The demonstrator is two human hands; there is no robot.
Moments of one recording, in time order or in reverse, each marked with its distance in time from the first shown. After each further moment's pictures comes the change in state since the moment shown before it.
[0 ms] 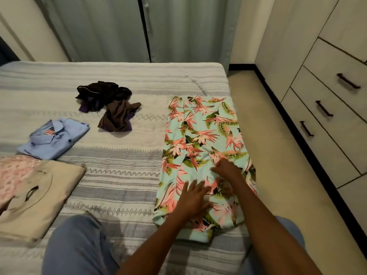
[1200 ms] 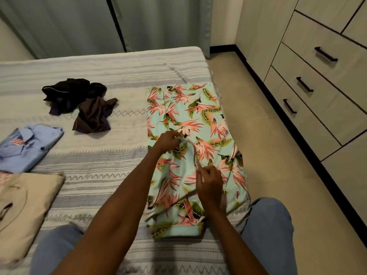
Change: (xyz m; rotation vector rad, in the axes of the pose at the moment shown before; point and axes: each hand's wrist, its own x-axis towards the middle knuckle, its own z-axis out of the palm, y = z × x) left_hand 0.131 -0.070 -0.127 -0.510 0.092 -0.245; right_hand -0.096 -0.004 0.077 0.143 0.804 -0.287
